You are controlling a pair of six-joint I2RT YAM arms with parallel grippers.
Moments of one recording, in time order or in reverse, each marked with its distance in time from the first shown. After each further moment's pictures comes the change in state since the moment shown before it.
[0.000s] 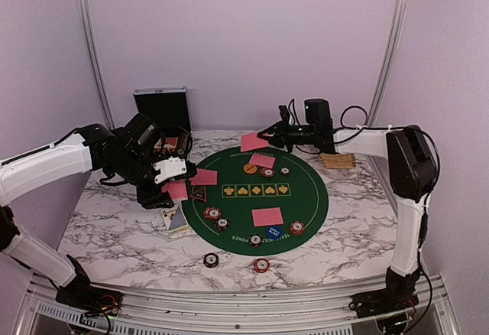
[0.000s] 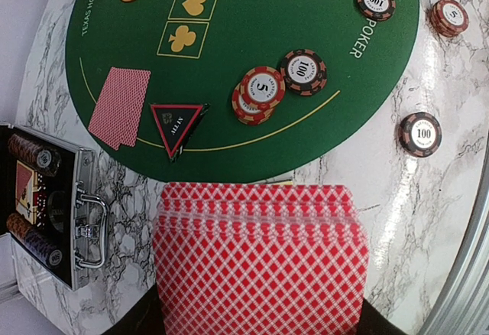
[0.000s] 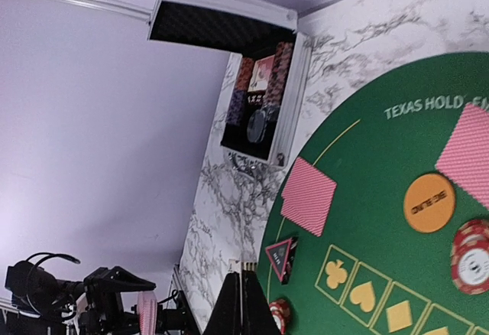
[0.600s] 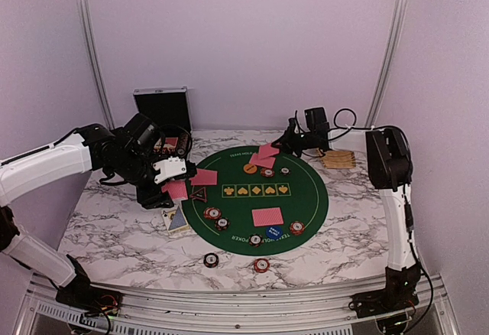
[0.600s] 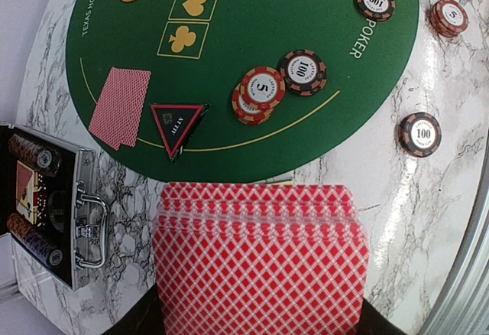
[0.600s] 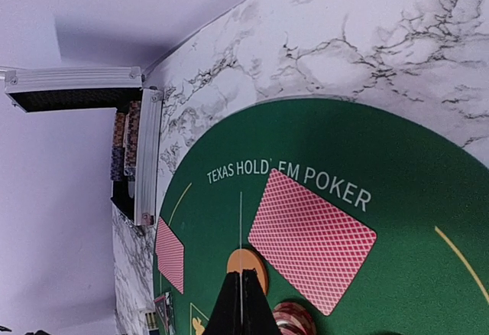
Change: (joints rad) left arm 0.000 -0.002 0.000 0.000 0.000 0.000; right arm -0.140 0.321 0.336 -0.272 0.132 -0.155
